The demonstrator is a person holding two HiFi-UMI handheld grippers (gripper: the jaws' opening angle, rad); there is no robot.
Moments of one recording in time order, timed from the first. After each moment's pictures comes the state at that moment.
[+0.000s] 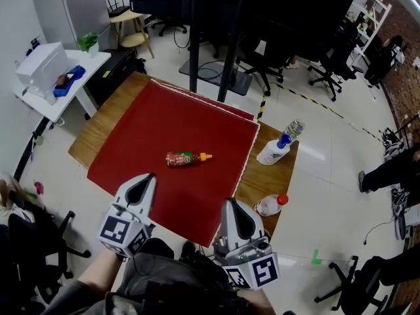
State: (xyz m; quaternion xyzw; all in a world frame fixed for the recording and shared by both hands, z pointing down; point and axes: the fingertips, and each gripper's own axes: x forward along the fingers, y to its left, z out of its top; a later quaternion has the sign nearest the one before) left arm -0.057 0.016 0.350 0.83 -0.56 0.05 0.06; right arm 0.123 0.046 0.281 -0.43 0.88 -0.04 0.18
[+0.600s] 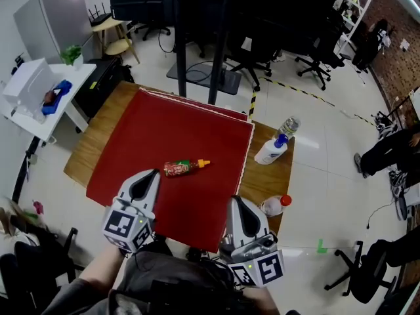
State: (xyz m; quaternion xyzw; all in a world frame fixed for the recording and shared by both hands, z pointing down) left arm -0.065 -0.043 0.354 0.86 -0.51 0.07 0.06; right arm 0.113 0.012 0.280 -0.48 0.86 -0.03 0.17
